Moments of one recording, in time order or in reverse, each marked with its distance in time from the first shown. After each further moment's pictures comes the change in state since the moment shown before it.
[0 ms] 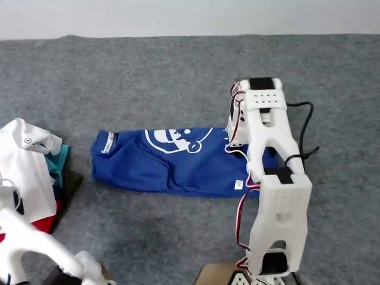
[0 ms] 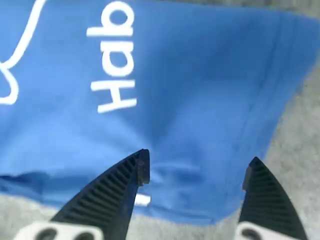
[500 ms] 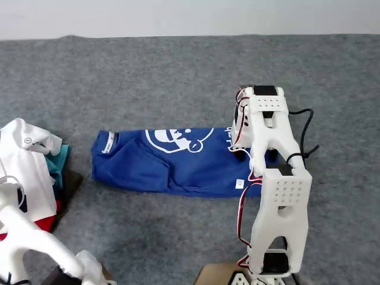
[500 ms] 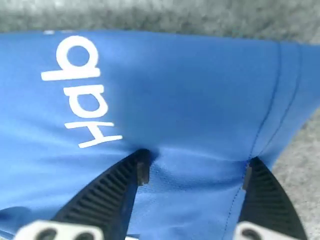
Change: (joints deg) left arm 1.5 0.0 0.0 0.0 0.0; right arm 2.9 6.6 -0.1 -4.8 0.0
